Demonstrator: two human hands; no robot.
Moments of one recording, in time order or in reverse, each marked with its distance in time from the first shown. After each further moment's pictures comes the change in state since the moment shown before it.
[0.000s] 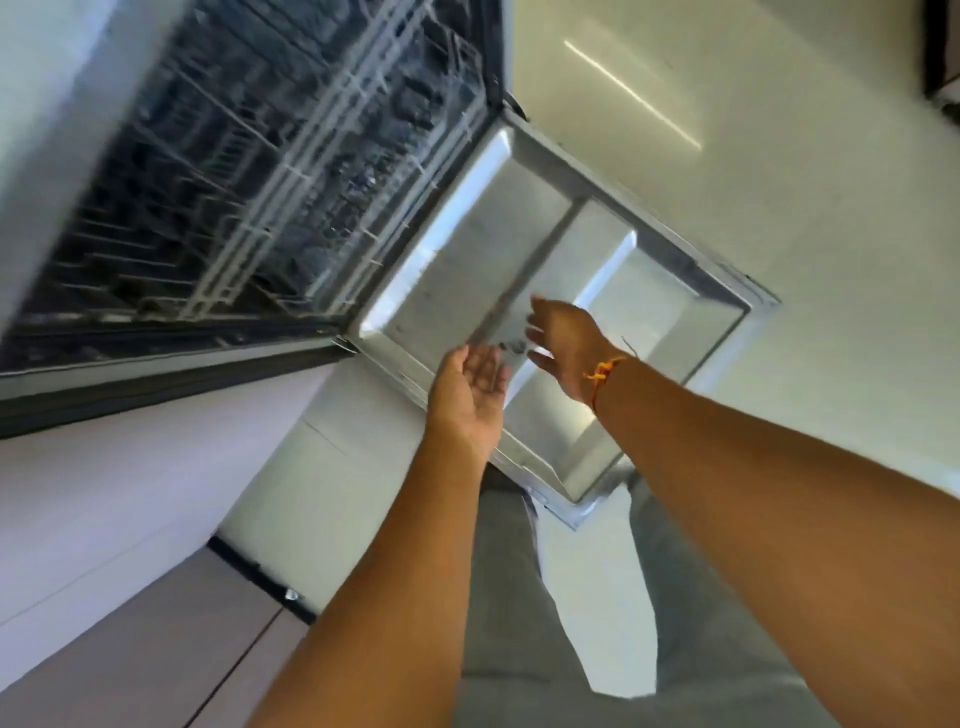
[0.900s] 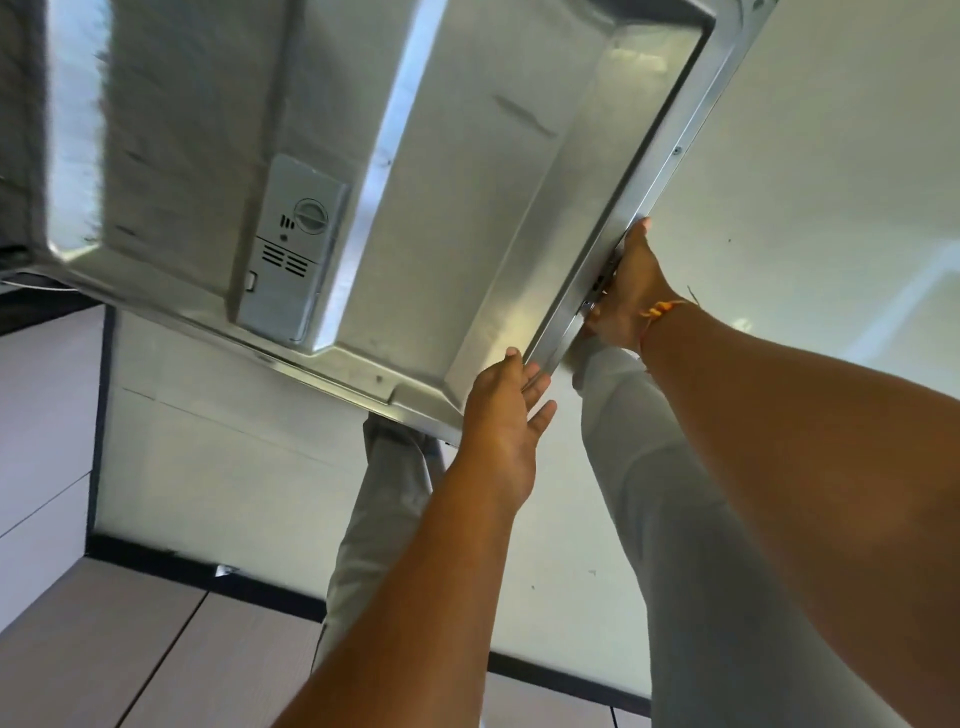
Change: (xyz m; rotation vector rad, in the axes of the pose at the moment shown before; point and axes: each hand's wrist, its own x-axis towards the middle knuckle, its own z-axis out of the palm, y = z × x) left_hand 0.121 -0.299 -0.044 0.726 0.126 -0.304; right_hand 0.204 0.223 -0.271 0.491 0.241 0.257
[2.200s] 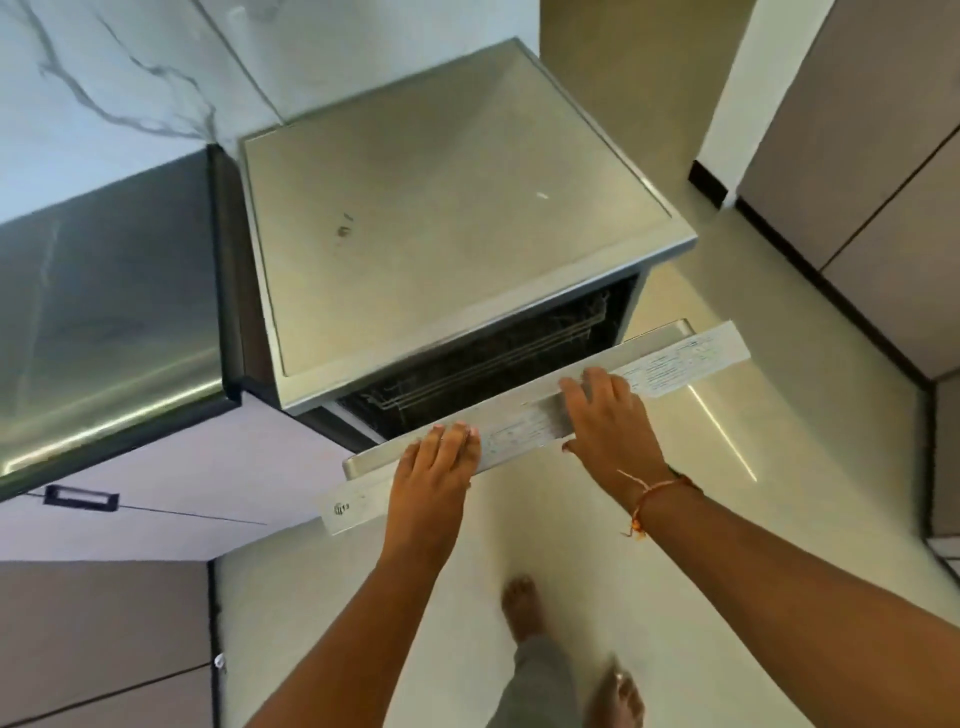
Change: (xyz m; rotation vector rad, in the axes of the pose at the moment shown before) left_hand -0.405 0.175 -0.206 1.204 1.114 1.113; right_hand -0.523 -0.130 0.280 -1.892 -0.075 -2.082
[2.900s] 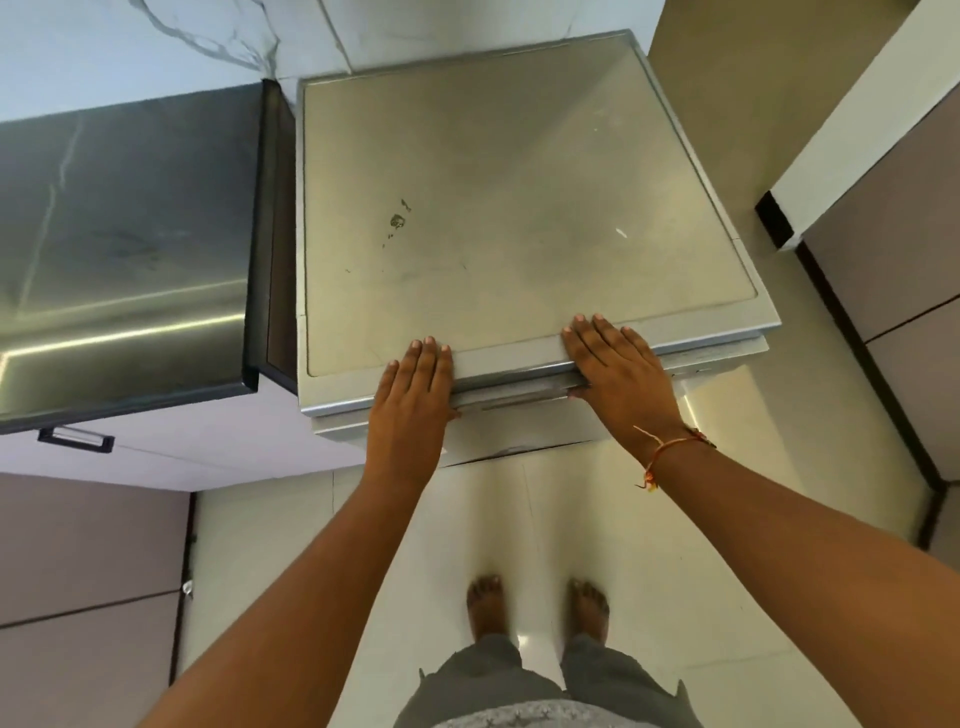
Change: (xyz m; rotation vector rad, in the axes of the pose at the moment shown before) left_hand 0.106 -0.070 -0.033 0.037 0.205 -0.211; right_hand 0.149 0.020 -0.013 -0.117 0.129 -0.409
